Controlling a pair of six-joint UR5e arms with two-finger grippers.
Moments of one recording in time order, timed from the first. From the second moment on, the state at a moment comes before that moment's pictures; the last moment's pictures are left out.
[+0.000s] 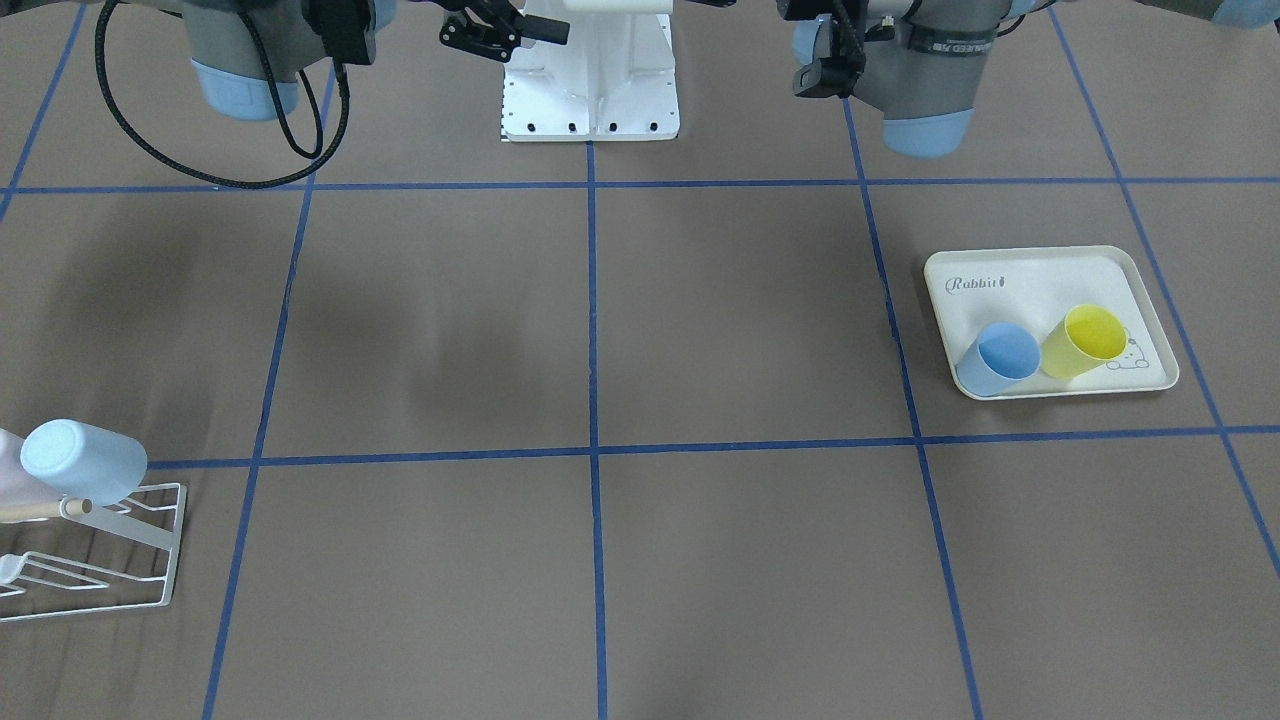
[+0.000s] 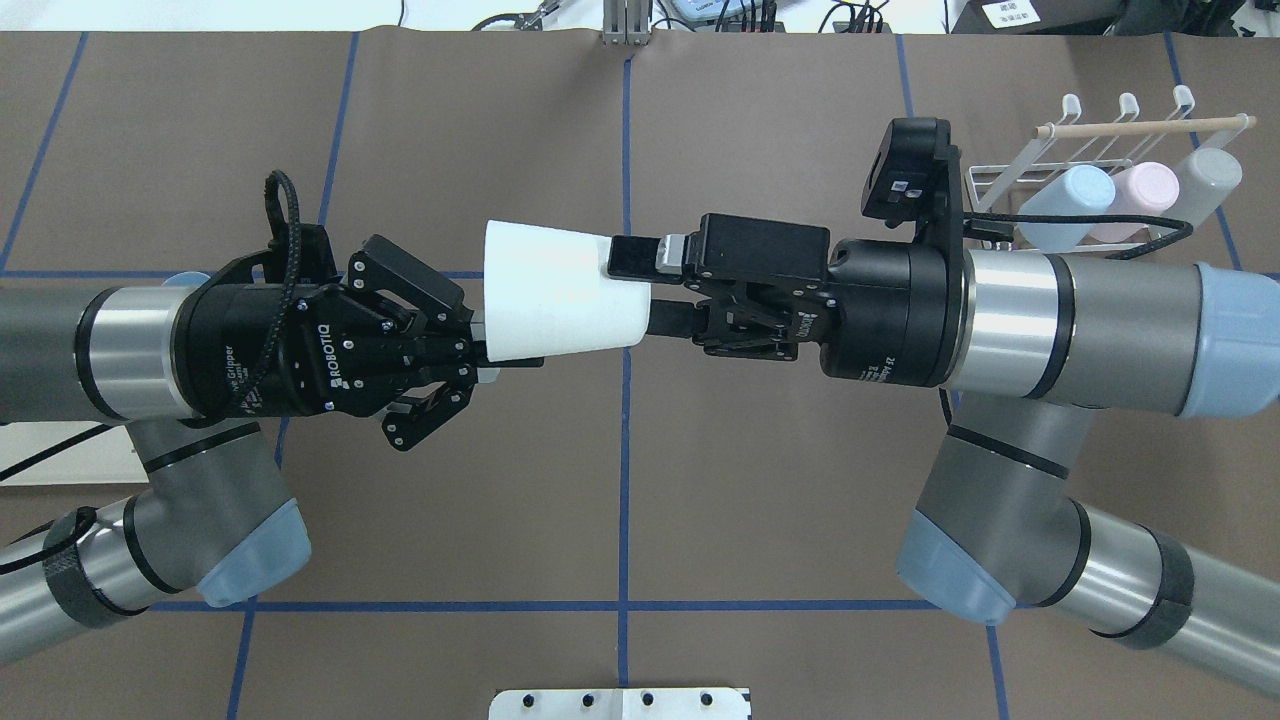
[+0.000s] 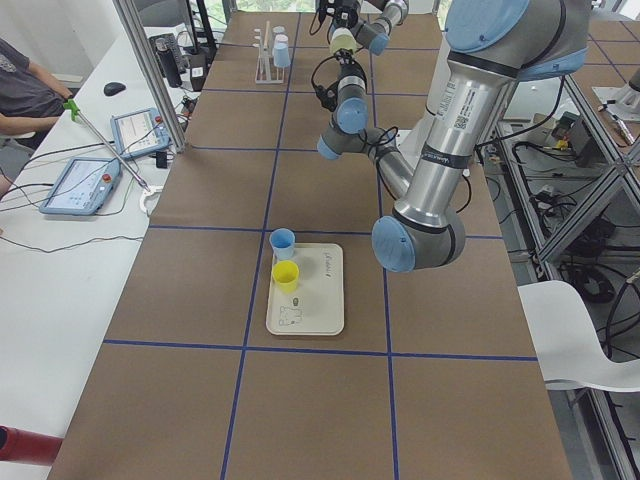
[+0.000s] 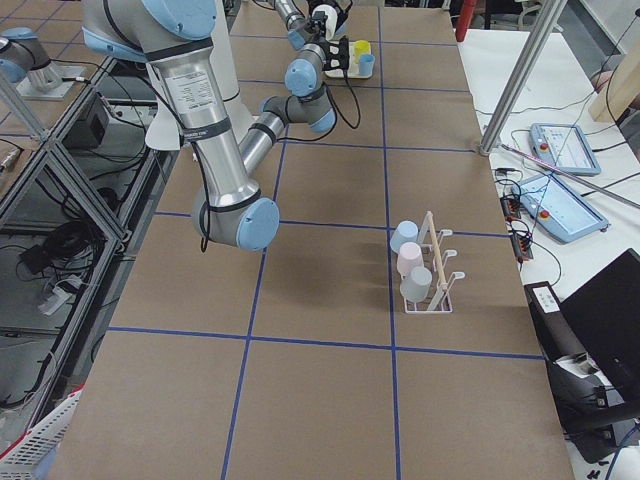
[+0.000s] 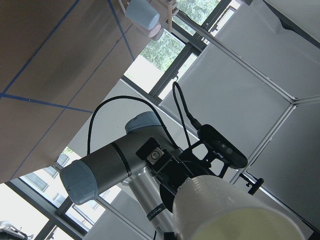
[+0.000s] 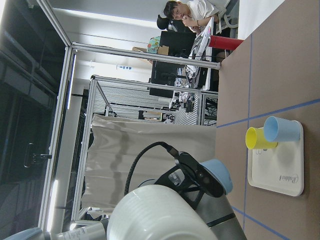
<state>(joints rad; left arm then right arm) -0.59 -2.00 -1.82 -3.34 -1.93 -2.65 0.57 -1.12 1.92 -0.11 1.84 1.82</state>
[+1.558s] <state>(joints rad) -0.56 -2.00 -1.82 -3.34 -1.90 -2.64 0.57 -1.13 1.92 -0.06 1.83 1.83</state>
